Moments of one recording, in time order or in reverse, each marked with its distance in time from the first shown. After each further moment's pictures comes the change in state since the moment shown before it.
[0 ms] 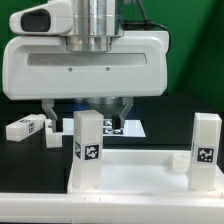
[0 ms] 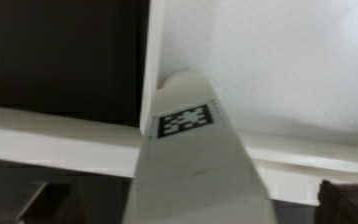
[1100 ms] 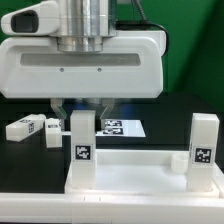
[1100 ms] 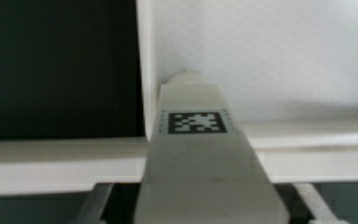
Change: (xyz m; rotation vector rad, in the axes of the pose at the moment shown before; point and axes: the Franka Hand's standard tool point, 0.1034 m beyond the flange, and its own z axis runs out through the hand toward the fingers) arm -0.001 0.004 0.001 0.021 0.005 0.326
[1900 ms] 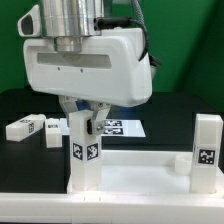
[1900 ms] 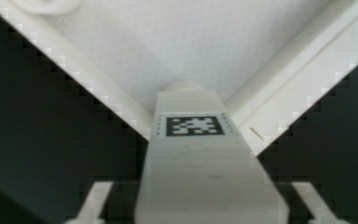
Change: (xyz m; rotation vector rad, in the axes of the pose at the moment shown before) arm 0.000 -0.004 0.001 0.044 -0.006 0.860
